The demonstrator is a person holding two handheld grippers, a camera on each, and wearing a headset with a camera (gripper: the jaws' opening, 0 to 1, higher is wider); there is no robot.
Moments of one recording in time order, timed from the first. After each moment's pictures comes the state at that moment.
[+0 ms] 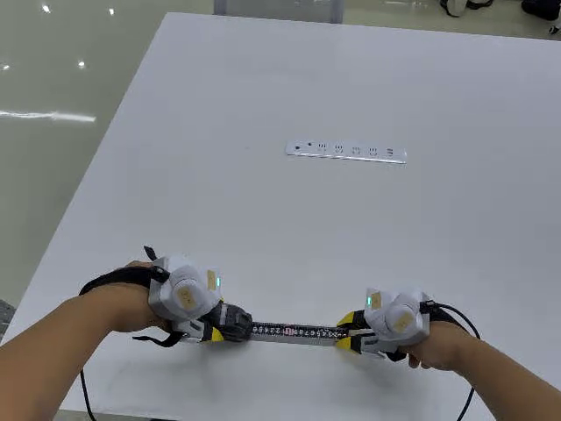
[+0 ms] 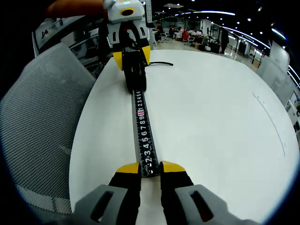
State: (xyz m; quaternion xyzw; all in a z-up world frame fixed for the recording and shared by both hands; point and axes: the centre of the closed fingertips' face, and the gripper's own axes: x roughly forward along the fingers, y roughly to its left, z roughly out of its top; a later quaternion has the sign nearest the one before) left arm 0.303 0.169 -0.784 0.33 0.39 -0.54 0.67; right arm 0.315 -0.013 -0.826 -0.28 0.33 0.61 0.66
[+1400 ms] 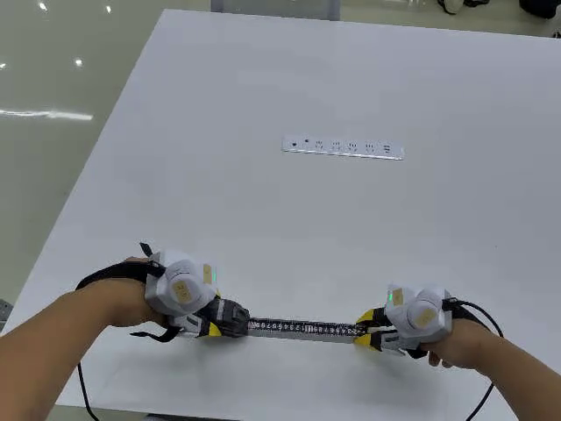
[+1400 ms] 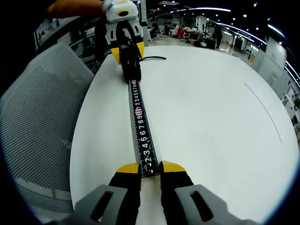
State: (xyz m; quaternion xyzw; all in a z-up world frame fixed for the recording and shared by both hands) left arm 0.303 0.169 -0.784 0.32 0.39 -0.53 0.68; right arm 0.315 -0.053 -0.825 -0.28 0.35 0.59 0.67
